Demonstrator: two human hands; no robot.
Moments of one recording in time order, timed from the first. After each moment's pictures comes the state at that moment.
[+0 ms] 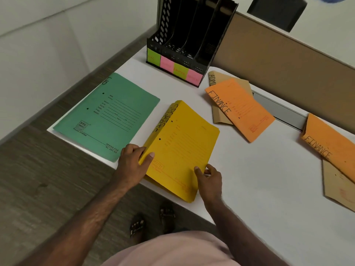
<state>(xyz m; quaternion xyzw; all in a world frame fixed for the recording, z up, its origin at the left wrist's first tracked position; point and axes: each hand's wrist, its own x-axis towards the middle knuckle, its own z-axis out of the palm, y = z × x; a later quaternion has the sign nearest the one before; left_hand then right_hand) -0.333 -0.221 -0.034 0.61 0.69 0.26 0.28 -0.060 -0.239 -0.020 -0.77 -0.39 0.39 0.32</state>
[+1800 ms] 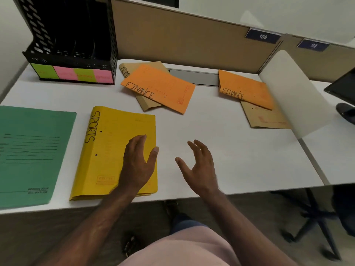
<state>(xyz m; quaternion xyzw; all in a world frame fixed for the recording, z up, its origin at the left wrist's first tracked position) -0.163 -0.220 0.000 0.75 0.50 0.33 0.28 0.025 -0.324 0.021 -0.81 -0.51 0.10 0.29</state>
